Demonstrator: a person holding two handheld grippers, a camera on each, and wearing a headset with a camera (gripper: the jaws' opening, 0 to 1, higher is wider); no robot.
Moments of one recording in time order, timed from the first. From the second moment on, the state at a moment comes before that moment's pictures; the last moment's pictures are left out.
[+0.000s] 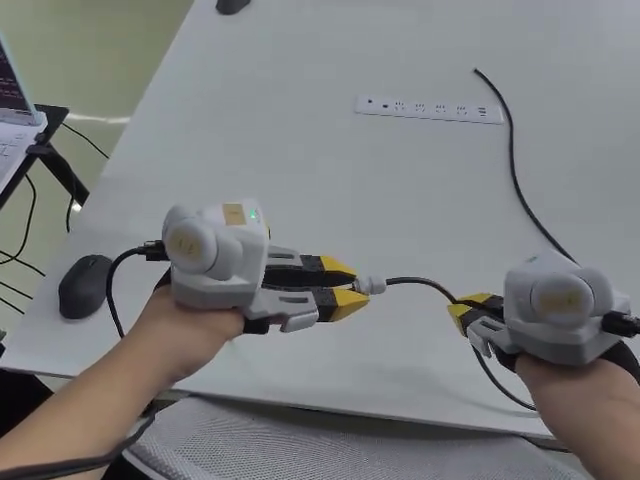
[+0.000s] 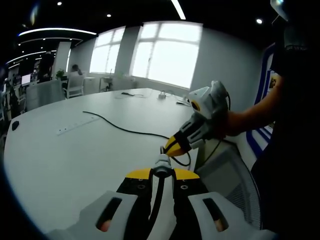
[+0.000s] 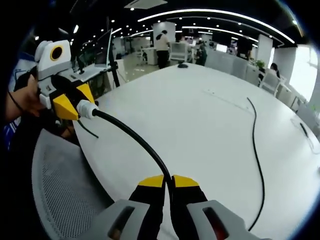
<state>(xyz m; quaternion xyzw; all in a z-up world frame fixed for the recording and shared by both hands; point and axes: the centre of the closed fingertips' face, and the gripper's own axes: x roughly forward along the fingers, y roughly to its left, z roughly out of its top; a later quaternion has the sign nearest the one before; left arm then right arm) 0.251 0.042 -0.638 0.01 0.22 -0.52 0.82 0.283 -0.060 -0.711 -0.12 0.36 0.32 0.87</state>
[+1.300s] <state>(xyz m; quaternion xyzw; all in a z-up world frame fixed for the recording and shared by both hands) 0.263 0.048 -0.639 0.02 0.23 -0.52 0.82 0.276 0.011 -0.660 -0.28 0.23 0.46 0.81</state>
